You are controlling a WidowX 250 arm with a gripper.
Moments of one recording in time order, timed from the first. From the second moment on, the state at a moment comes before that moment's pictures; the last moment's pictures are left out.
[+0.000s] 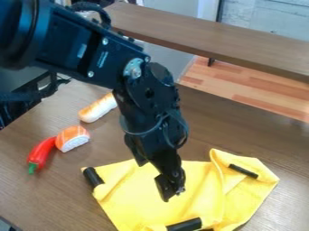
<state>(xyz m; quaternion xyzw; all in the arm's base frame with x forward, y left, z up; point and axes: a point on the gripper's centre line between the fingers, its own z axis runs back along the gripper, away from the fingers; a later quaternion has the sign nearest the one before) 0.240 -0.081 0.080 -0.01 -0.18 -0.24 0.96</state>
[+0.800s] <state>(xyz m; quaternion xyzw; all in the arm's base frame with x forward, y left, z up) 0.260 -0.058 0.035 0.00 -0.16 -0.23 0.96</state>
